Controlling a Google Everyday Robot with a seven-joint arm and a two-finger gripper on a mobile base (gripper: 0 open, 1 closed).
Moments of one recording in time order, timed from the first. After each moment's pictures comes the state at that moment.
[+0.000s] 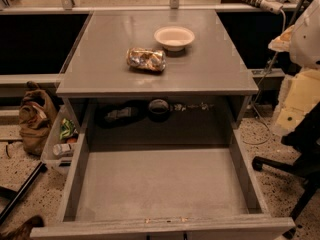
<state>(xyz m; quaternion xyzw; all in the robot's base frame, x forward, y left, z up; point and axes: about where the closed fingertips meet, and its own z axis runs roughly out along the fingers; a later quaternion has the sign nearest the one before) 0.438 -0.216 0.979 -0.60 0.78 -0.04 0.16</state>
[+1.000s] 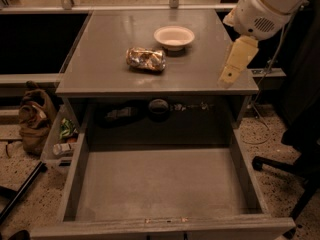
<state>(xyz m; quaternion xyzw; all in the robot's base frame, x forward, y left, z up) 0.563 -0.165 0.971 -0.61 0.75 -0.01 0.23</state>
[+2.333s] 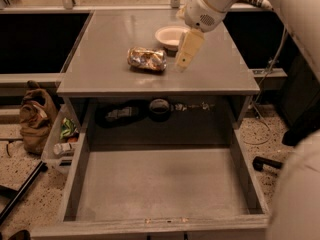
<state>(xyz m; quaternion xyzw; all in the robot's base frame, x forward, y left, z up) 0.670 -0.072 0.942 -0.67 0.69 0.05 0.28</state>
